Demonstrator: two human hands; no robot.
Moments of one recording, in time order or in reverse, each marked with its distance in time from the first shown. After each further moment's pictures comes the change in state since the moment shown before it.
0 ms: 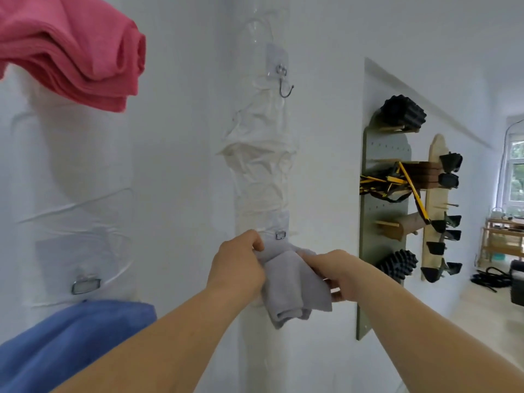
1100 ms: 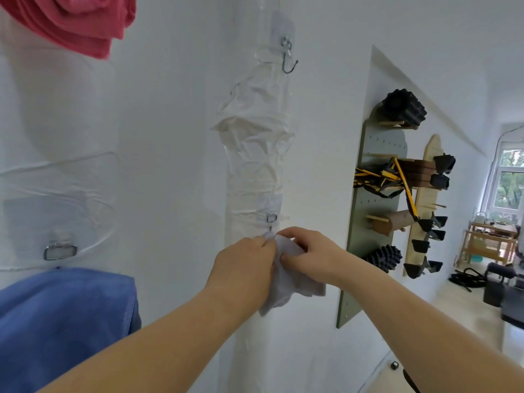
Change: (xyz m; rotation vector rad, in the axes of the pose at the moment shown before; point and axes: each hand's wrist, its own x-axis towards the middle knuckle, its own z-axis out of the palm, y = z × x) left_hand -0.026 0.012 0.025 0.599 -0.127 0.339; right_hand -0.003 0.007 0.000 -0.491 -0.087 -0.632
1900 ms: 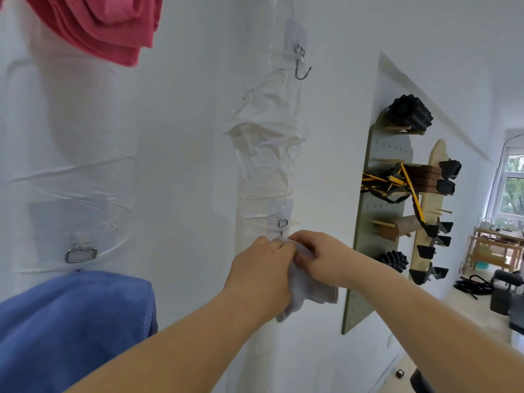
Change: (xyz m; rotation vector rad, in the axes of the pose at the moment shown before) left_hand 0.000 -0.001 0.002 -0.148 0.042 0.087; right_hand 0.008 -0.005 -0.002 -0.176 -0.017 -0.027
